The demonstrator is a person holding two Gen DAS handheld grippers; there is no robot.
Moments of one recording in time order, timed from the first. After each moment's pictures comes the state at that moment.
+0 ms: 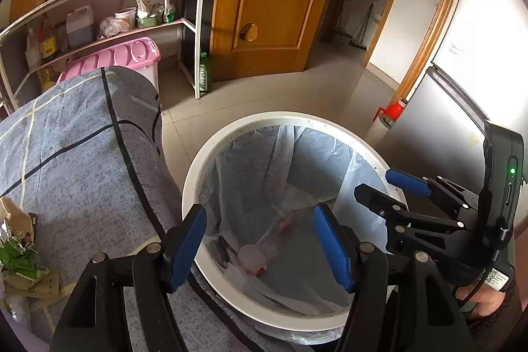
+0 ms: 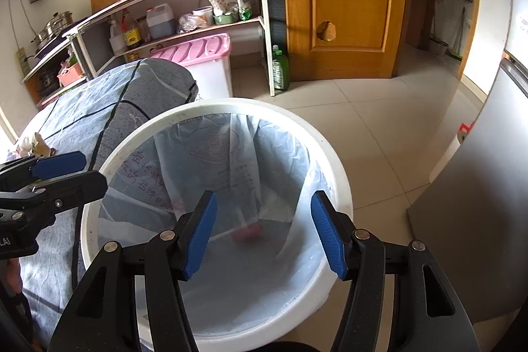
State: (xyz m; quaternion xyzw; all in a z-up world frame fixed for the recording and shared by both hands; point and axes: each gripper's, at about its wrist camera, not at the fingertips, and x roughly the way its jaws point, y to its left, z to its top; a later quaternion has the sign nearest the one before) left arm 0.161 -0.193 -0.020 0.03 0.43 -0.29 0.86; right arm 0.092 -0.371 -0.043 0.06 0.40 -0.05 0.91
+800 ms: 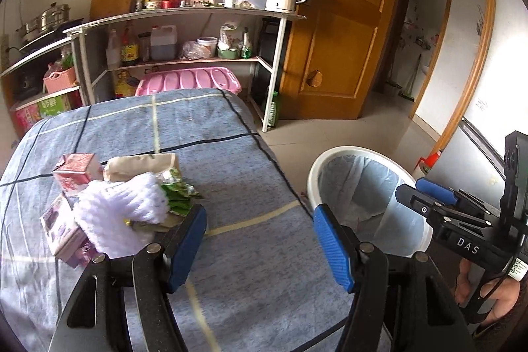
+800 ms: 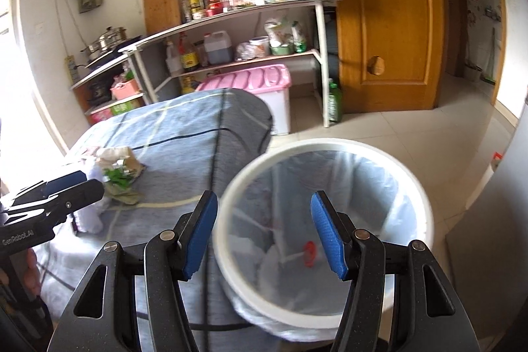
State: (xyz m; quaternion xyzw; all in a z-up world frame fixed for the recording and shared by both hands) left arm 0.101 -0.037 0.031 -0.02 0.35 -0.16 0.92; right arm 0.067 -0.271 0.014 0.06 0.34 0.06 0.94
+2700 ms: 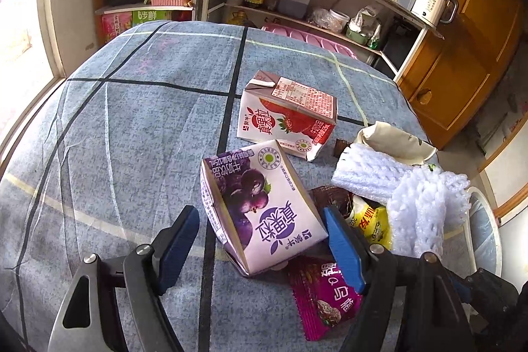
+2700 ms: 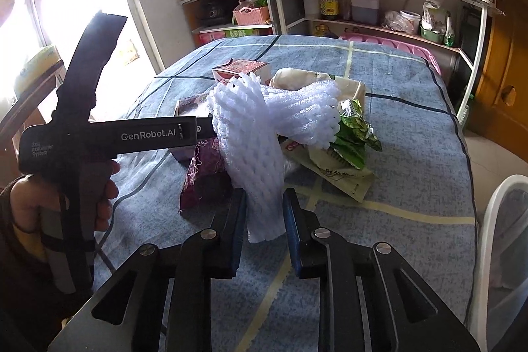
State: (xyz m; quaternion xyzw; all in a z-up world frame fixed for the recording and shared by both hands) left arm 0.157 0.154 -0.044 -0.14 0.44 0.02 0.89; right arm 0.110 -0.049 -0.041 -0.04 0.40 0.29 0.87
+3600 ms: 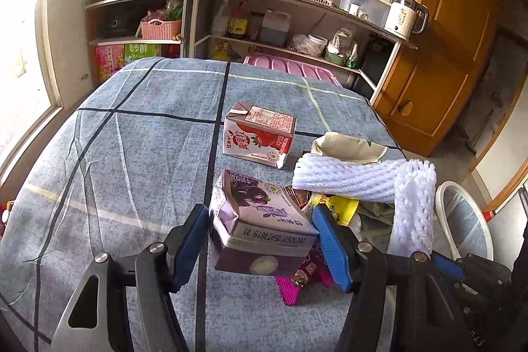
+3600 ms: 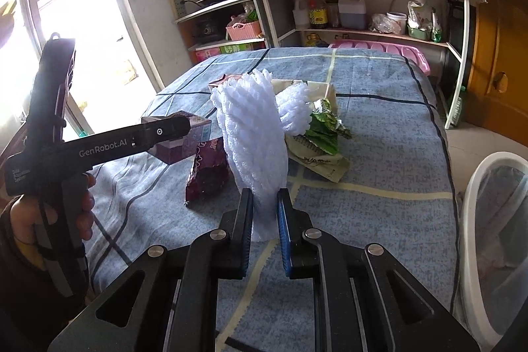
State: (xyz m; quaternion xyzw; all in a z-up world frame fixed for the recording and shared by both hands) left arm 0.102 0.136 -0.006 -0.11 0.38 0.00 0.92; right arm 0.089 -0.082 -0.028 0.00 0.38 0.28 0.88
